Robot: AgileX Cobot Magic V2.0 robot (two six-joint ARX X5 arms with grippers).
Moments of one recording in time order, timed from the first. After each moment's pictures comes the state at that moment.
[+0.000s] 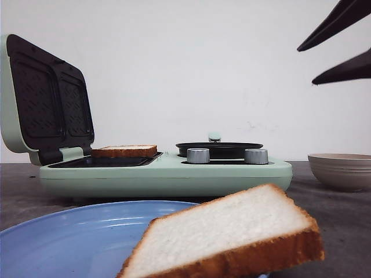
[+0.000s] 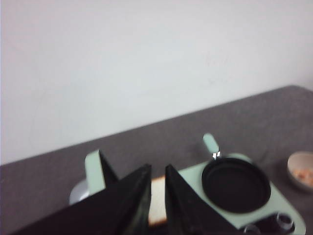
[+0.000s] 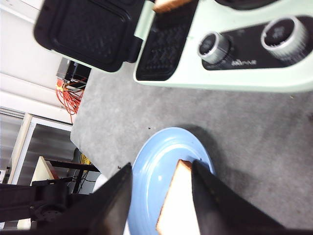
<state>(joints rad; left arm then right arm) -0.53 1.13 1.88 -1.01 -0.21 0.03 0.18 0.83 0.56 -0.34 -0.86 0.56</state>
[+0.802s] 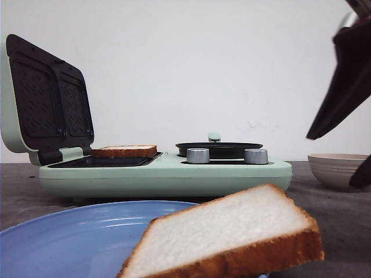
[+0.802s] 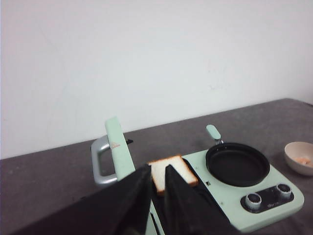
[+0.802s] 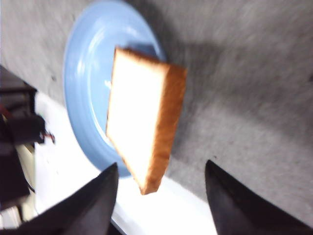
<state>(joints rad) -0.53 0.45 1.23 -0.85 -0.21 0.04 0.43 0.98 0.56 -0.65 -0.69 0.50</state>
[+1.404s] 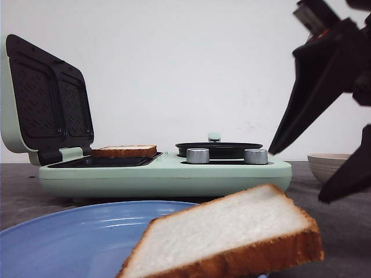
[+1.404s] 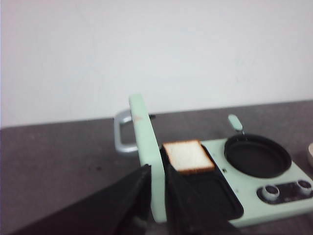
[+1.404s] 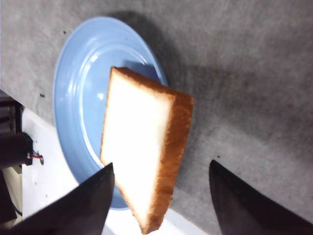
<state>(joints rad) -0.53 0.37 1.12 -0.90 -0.31 -0.07 0.55 1.07 0.56 -0.49 -0.59 0.63</state>
